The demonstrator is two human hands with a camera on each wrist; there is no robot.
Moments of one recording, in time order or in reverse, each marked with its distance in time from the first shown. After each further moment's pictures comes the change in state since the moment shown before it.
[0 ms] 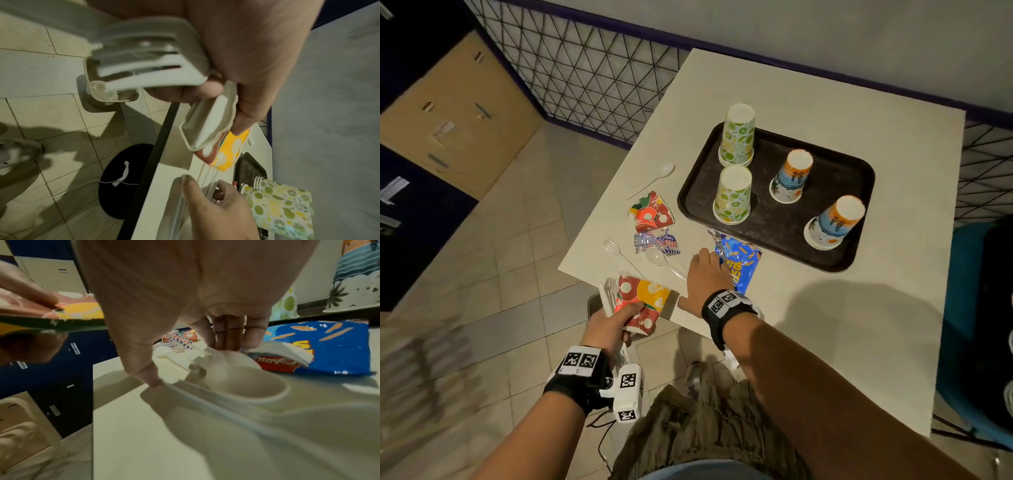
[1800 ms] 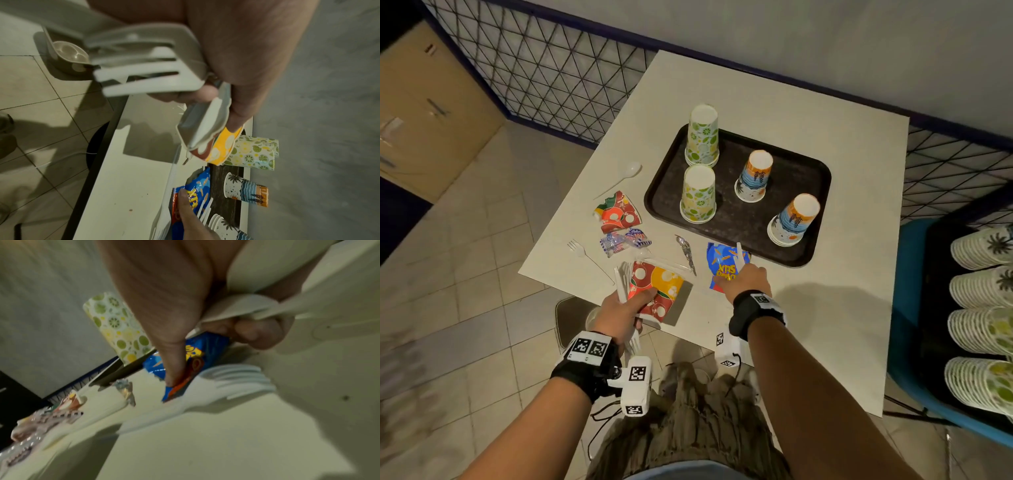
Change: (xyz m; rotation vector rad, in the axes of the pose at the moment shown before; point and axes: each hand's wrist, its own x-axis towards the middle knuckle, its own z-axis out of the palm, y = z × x) left_hand -0.004 0.009 0.068 0.028 -0.214 0.016; right_hand -0.033 0.120 0.009 0.629 -0.047 0.701
